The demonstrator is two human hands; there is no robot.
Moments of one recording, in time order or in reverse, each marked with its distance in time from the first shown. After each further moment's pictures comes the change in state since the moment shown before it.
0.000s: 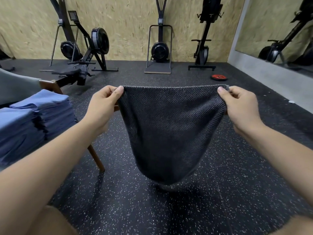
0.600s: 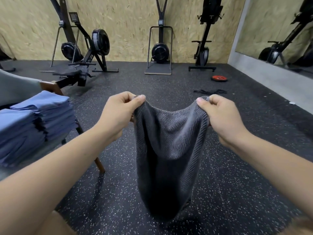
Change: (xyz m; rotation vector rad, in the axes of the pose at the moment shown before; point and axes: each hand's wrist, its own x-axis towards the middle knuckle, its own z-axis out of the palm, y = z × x) left_hand -0.031 0.019 0.038 0.060 -0.079 -0.040; right_hand -0.041 -0.024 0.040 0.100 -0.188 0.052
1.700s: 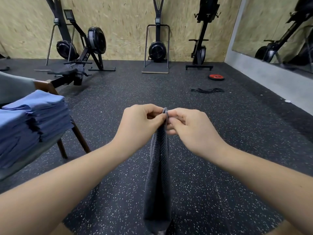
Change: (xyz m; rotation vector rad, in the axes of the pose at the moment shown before) left_hand -0.048 0.015 0.049 0.462 -0.059 0.231; right_hand -0.041 -0.011 0.043 -0.195 -0.305 -0.127
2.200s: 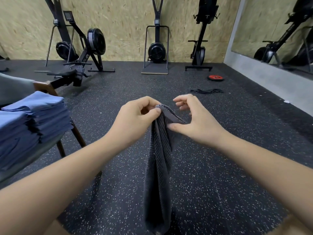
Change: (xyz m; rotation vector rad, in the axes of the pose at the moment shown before) left_hand 0.013 -0.008 -0.013 -0.094 -0.065 0.030; right_hand 0.020 0.019 -0.030 -0.317 -0.046 -0.071
